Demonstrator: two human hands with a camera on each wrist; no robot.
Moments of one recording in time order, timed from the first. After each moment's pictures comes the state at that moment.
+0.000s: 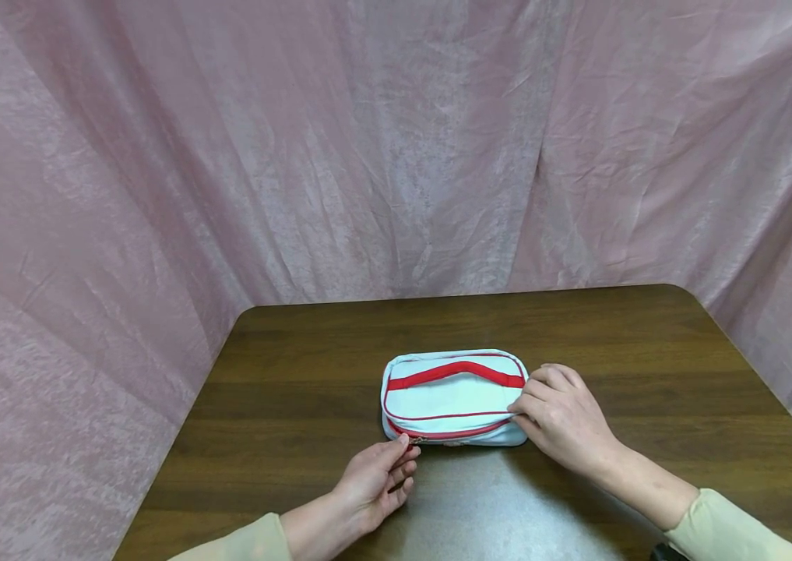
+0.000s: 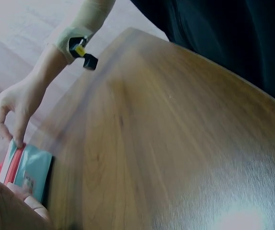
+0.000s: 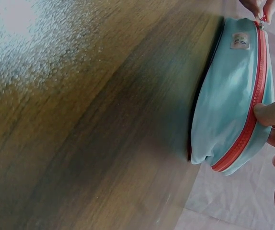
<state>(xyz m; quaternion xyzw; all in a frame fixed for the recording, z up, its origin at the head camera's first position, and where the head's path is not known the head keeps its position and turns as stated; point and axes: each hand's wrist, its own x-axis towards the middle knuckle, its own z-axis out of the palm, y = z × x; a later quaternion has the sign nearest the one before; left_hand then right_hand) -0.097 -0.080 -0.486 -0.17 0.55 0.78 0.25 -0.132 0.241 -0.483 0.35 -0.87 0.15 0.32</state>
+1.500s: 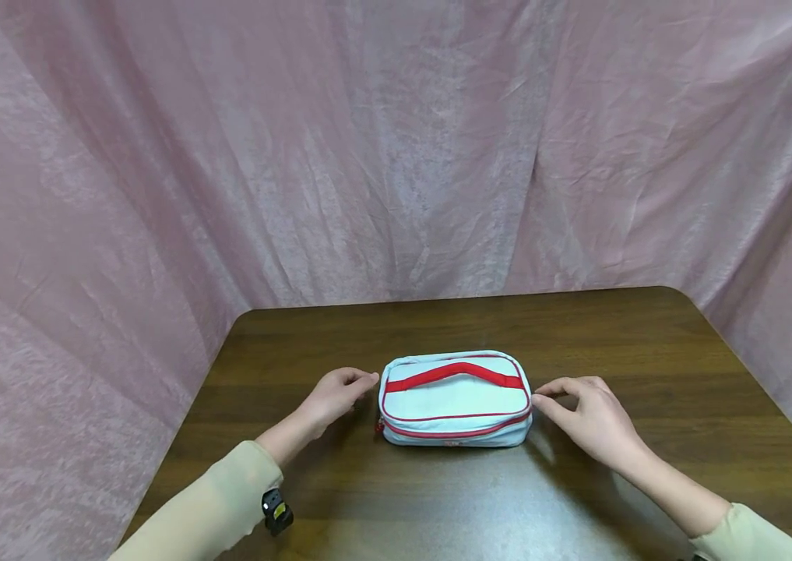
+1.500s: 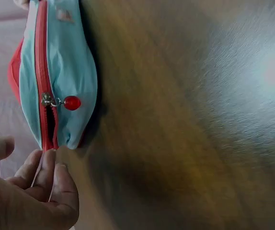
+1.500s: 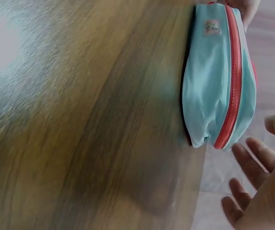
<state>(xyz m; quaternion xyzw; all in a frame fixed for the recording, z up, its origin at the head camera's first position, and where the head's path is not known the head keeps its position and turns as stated) -0.214 -0.133 -0.462 0.01 0.86 0.49 0.15 -0.117 0.260 -0.466 0.05 -0.93 0.35 0.11</state>
